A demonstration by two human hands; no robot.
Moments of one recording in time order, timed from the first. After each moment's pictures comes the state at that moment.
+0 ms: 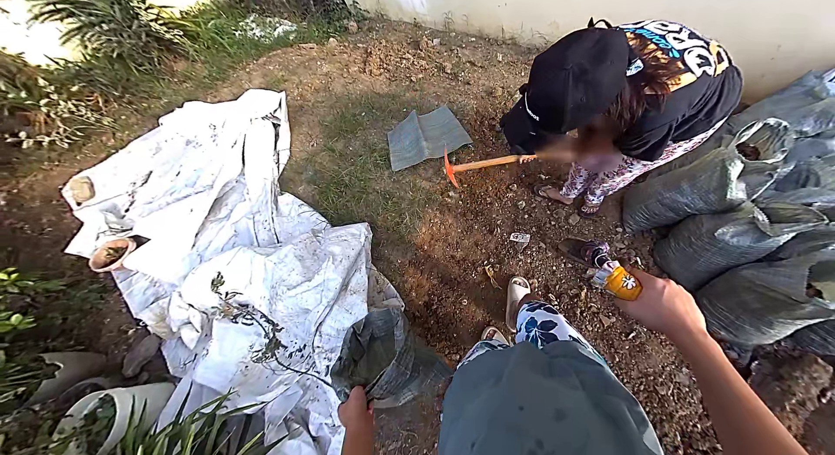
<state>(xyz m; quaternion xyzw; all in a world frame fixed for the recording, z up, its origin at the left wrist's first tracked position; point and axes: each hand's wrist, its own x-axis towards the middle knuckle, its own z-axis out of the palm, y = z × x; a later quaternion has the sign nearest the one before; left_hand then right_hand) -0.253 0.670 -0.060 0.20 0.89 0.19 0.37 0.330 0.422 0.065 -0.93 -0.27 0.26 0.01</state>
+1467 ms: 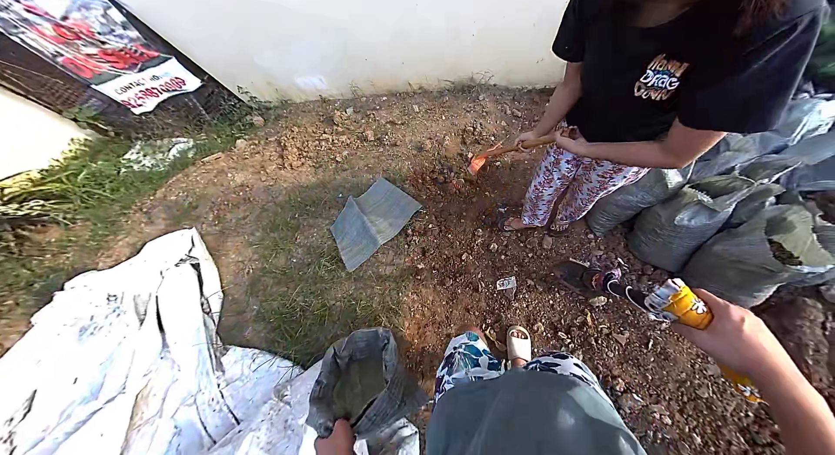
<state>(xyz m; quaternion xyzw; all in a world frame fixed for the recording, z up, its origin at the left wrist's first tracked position) -0.016 0.974 -0.049 0.50 0.81 0.08 0.29 0.477 0.422 0.079 -0.96 -0.07 0.20 0.17</state>
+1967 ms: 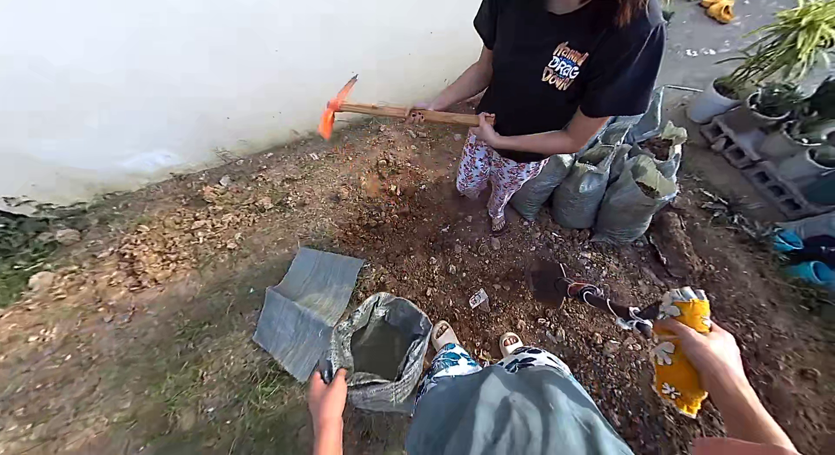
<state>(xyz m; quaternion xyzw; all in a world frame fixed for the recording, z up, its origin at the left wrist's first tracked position) 0.316 1.125 0.002 0.79 0.48 -0.01 0.39 0.371 0.478 0.078 -0.79 0.48 0.05 0.38</state>
